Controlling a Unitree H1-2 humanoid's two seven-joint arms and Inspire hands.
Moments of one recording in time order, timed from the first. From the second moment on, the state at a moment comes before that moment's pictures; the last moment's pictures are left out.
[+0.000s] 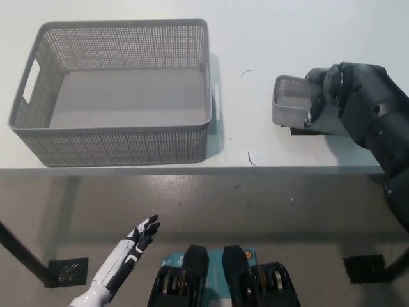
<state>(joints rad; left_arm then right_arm) -0.06 0.20 -0.12 0.23 0.10 -0.24 -0.20 -1.29 -0.21 0.61 1.37 -0.62 0.22 0.35</state>
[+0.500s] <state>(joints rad) -0.07 0.20 -0.12 0.24 0.10 -0.24 -0.20 -1.22 -0.22 0.50 1.37 -0.60 0.11 0.07</state>
